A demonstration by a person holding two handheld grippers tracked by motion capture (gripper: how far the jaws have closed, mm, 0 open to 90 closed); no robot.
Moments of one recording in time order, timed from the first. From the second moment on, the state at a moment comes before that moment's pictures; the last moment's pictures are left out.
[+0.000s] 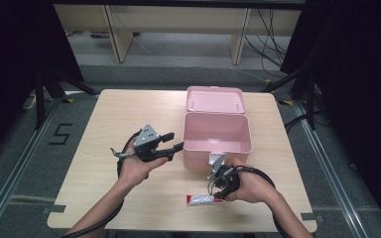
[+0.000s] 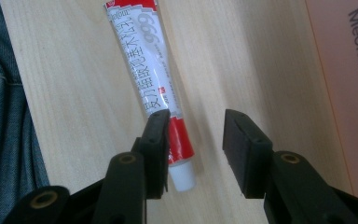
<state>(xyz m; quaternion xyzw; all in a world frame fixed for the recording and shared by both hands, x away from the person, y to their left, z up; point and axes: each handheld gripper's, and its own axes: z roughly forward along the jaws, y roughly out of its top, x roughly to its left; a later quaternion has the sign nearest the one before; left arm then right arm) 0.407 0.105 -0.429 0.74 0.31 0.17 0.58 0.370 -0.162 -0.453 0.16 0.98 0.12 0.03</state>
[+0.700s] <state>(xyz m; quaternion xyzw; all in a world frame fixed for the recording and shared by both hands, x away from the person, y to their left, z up) 0.408 0.103 -0.428 0.74 0.31 0.17 0.58 0.370 -0.152 -0.455 0.14 0.99 0.10 0.02</state>
